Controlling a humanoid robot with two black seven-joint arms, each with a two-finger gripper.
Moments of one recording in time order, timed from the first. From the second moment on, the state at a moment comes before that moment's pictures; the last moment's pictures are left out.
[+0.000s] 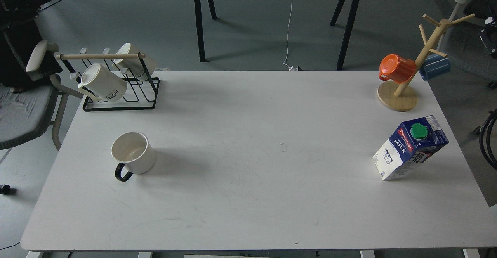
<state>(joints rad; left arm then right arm) -0.96 1.08 -0.43 -1.03 0.97 -0.49 -0.49 0.60 -0.74 0.96 0.88 0.30 0.49 0.25</state>
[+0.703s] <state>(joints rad) -0.81 1.01 -0.40 -1.07 1.29 -0.49 -0.49 0.54 -0.75 0.96 0.88 0.30 0.49 0.25</state>
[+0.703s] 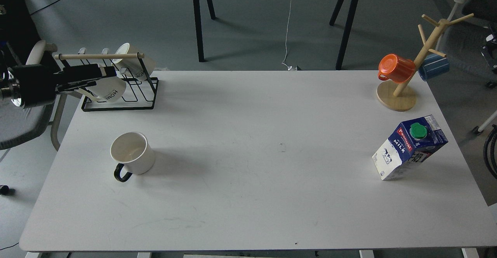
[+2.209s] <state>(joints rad) -0.72 0.78 -0.22 -0.81 1.80 -0.24 -0.49 0.50 -0.77 0.99 0.89 0.30 0.49 0.25</state>
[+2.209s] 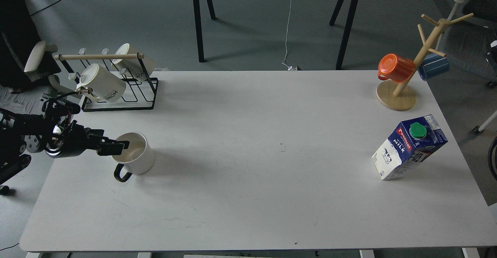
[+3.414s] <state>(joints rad) -0.69 0.68 -0.17 -0.69 1.82 -0.06 -0.49 0.47 -0.80 0.98 0.89 0.30 0.49 0.25</state>
